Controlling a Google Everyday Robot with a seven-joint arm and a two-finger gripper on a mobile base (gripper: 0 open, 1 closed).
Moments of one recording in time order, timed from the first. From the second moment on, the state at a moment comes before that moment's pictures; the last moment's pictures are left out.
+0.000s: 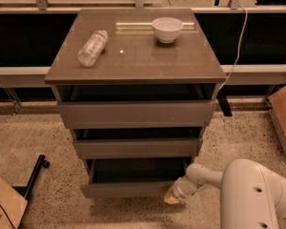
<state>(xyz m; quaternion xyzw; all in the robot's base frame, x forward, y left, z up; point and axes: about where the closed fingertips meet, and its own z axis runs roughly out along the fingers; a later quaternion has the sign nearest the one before) 0.530 -0.144 0.172 -0.57 0.78 0.21 0.14</state>
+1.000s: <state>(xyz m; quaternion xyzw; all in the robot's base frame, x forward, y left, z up) 0.625 -0.128 0.184 -0.60 0.75 0.17 0.24</state>
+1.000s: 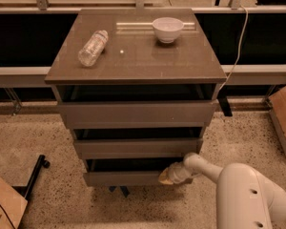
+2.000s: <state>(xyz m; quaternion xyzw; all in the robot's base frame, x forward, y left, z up) 0.658 -0.112 0.179 -0.60 0.73 0.16 0.27</state>
